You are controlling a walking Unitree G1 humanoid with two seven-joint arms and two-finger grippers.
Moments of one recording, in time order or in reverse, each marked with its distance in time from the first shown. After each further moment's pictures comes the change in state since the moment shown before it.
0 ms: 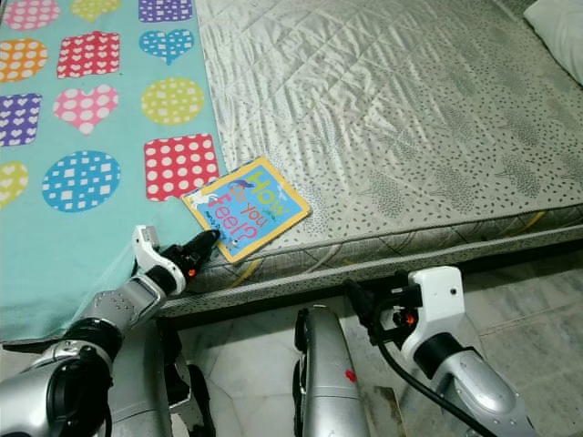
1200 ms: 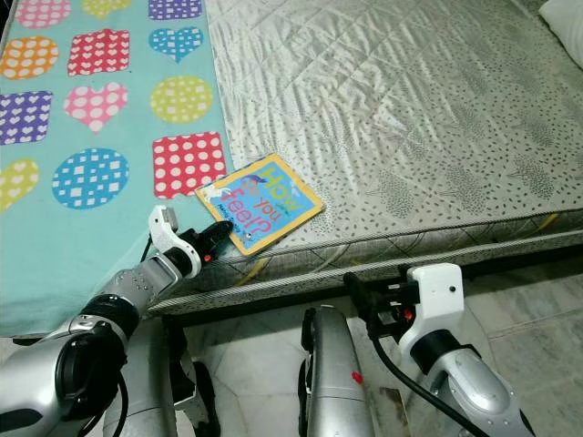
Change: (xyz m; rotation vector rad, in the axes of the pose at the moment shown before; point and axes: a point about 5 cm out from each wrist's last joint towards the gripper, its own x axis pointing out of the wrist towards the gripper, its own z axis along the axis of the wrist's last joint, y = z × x) left arm 0.022 -0.032 0.000 0.090 0.021 -0.038; right arm 0.003 0.000 0.003 -0.023 -0.033 -0.068
